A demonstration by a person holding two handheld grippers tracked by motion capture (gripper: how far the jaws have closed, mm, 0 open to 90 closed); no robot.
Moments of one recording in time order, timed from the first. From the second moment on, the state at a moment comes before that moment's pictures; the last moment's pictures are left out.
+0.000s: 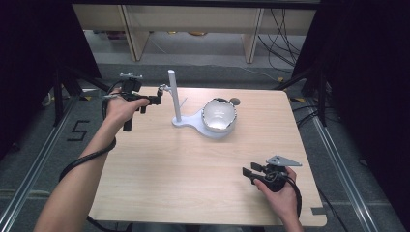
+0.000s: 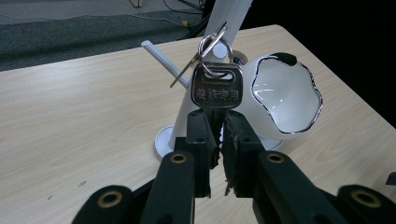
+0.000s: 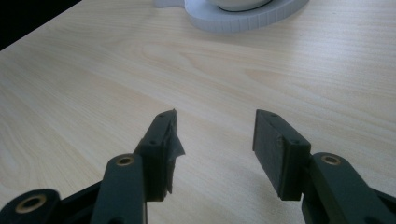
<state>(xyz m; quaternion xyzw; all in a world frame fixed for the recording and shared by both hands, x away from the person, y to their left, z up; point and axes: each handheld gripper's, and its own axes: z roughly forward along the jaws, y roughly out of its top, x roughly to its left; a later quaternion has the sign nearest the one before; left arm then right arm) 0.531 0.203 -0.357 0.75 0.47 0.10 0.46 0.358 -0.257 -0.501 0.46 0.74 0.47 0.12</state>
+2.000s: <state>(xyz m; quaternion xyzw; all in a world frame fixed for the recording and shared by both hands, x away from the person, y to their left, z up) 0.410 0.251 -0.375 0.73 0.43 0.27 0.46 0.357 -0.263 -0.500 0.48 0.73 0.47 0.11</state>
